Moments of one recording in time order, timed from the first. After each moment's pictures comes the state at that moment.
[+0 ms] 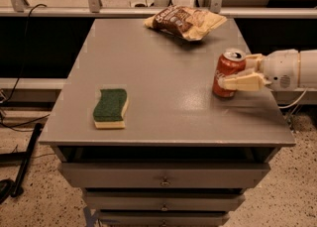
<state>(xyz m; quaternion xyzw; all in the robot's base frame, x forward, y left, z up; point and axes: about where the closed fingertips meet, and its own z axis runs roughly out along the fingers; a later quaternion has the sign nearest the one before) 0.573 -0.194 0.880 -0.45 0.69 0.28 0.49</state>
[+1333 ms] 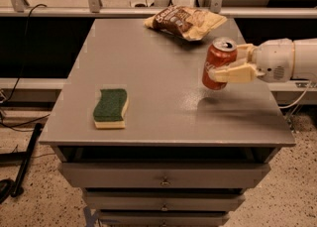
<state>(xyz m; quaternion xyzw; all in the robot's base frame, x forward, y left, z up) 0.563 -0.160 0.915 -0.47 0.66 0.31 0.50</state>
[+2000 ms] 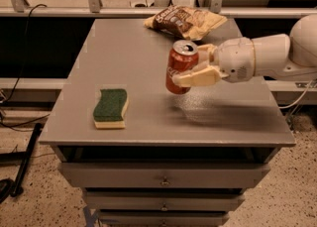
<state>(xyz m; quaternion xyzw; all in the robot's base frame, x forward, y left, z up) 0.540 -0.065 0.923 -0.54 0.59 0.37 0.48</state>
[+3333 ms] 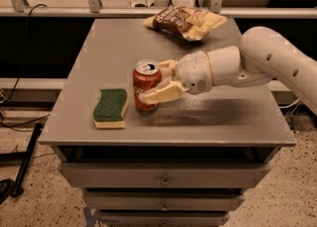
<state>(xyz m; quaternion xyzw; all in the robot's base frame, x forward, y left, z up) 0.526 0.021 0.881 -0.59 0.55 0.41 0.44</state>
